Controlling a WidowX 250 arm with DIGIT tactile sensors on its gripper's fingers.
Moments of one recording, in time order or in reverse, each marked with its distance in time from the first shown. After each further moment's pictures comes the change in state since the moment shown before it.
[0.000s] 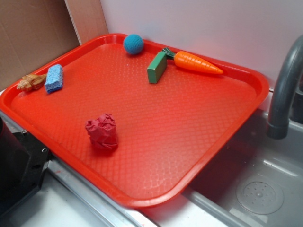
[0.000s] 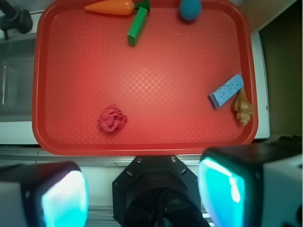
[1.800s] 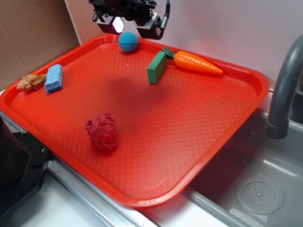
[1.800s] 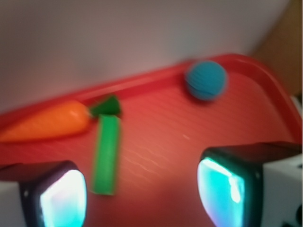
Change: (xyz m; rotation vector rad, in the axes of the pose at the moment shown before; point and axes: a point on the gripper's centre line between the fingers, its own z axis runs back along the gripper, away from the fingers) arm 0.159 0.030 -0.141 0.056 -0.371 0.294
